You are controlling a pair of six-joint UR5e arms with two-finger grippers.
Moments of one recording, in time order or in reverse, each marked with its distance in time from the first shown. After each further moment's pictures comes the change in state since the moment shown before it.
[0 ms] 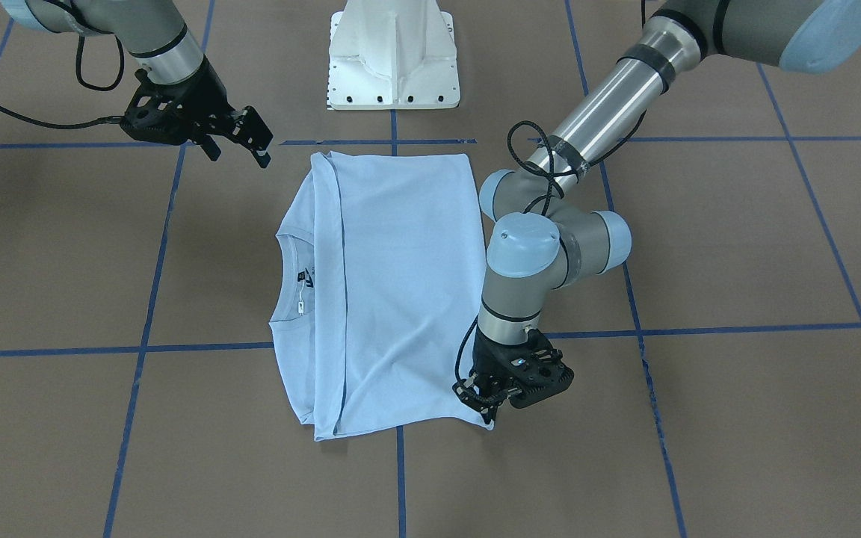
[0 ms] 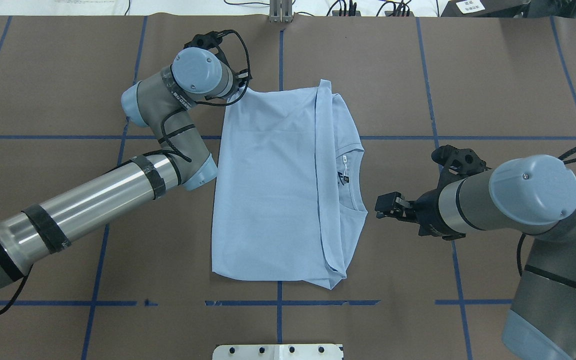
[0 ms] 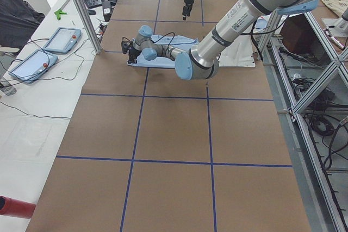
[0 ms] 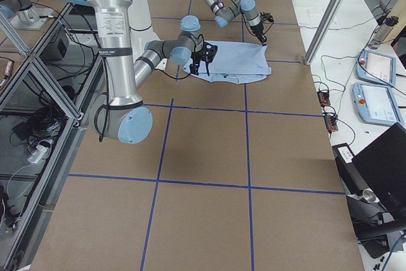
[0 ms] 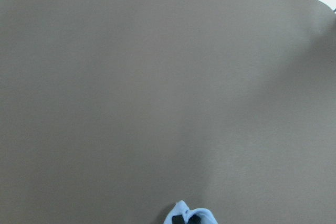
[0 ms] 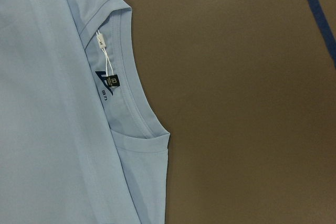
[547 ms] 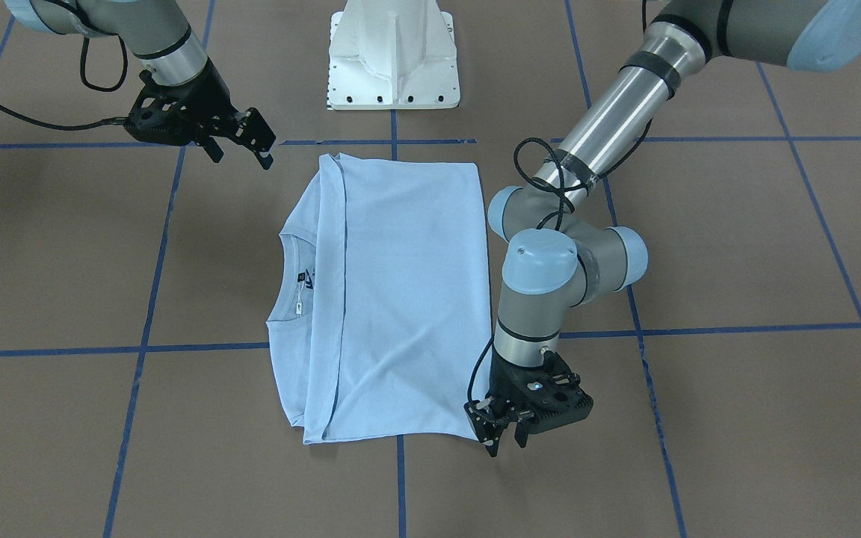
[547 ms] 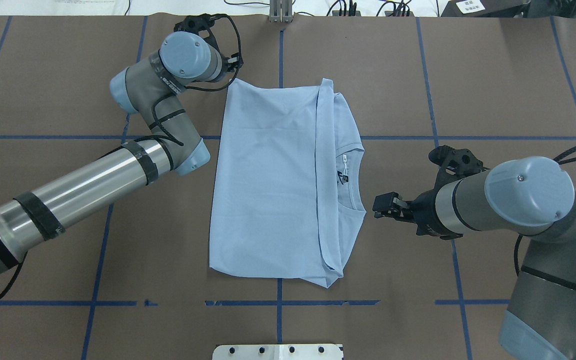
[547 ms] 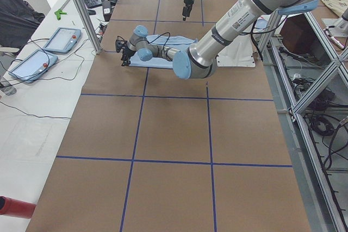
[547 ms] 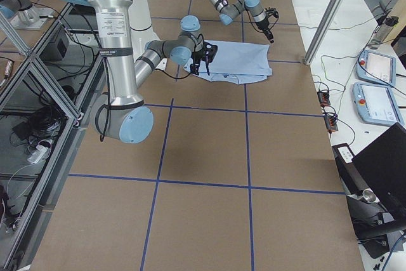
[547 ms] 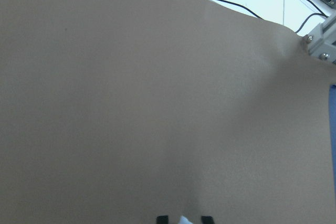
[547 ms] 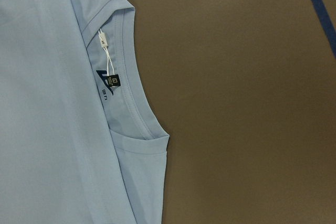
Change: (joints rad) left arm -0.066 0.008 -0.002 0.009 -0.004 0.142; right arm -0.009 0.008 -0.009 -0.002 -0.016 -0.004
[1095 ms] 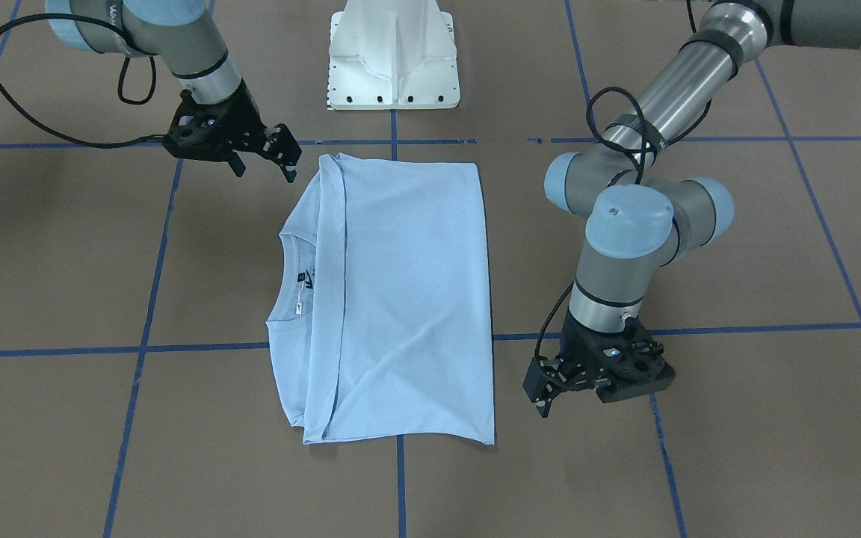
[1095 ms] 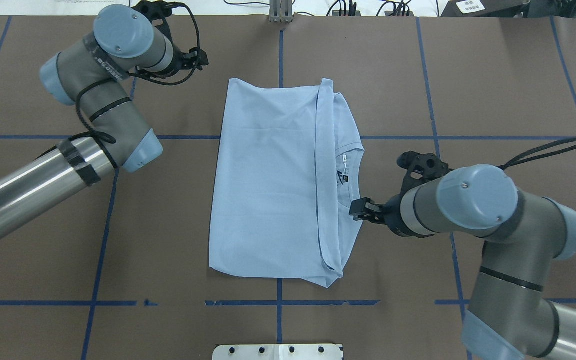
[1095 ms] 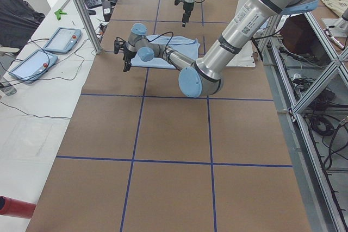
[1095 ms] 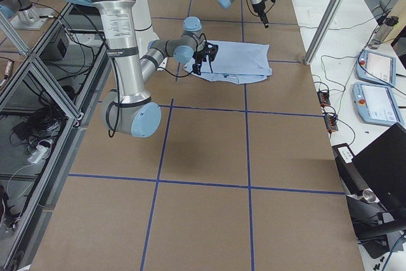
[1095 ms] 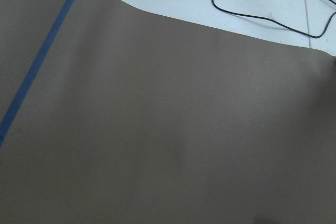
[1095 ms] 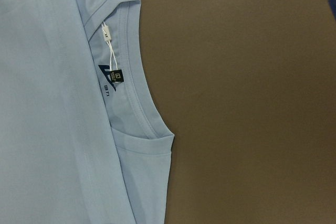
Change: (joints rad) left arm -0.056 0.249 -0.459 0.282 -0.129 0.121; right arm -0.050 0.139 -0.120 -0.062 -0.060 -0.053
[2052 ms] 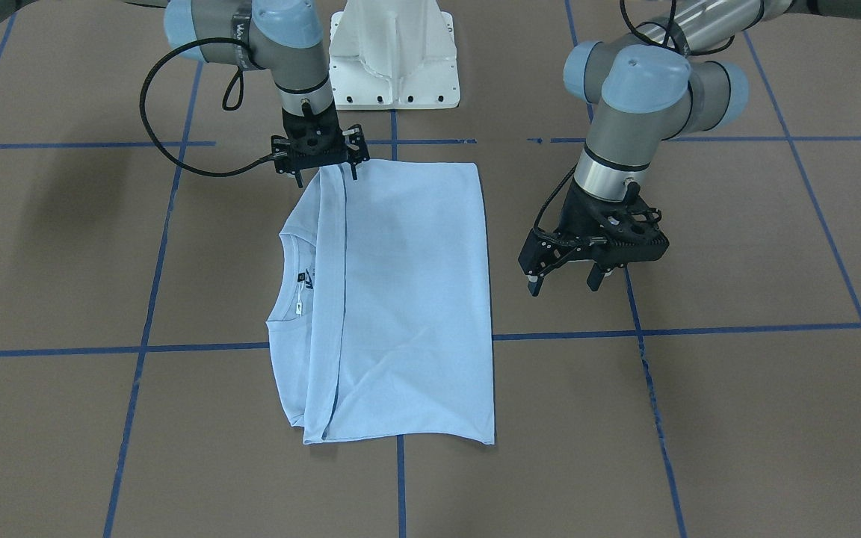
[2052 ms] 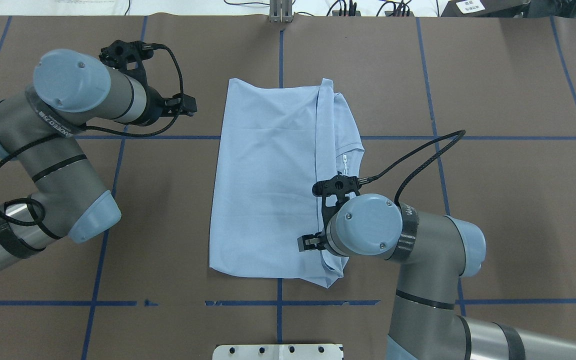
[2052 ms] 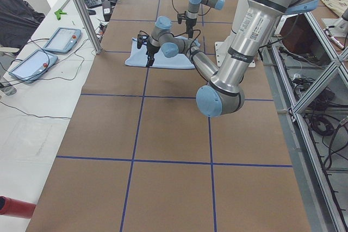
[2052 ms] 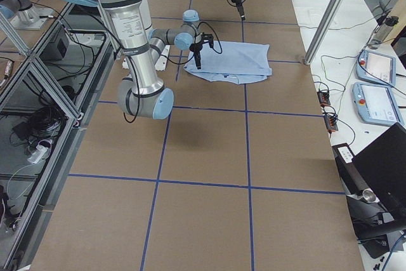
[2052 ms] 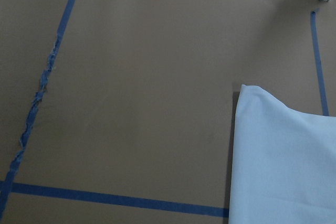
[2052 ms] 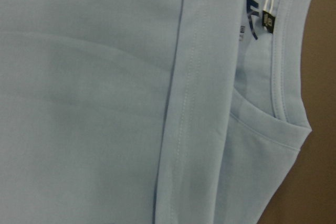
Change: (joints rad) left arm 0.094 0.225 -0.424 0.148 -0.025 -0.011; right arm -0.129 0.205 -0.133 -0.161 -0.108 -0.388
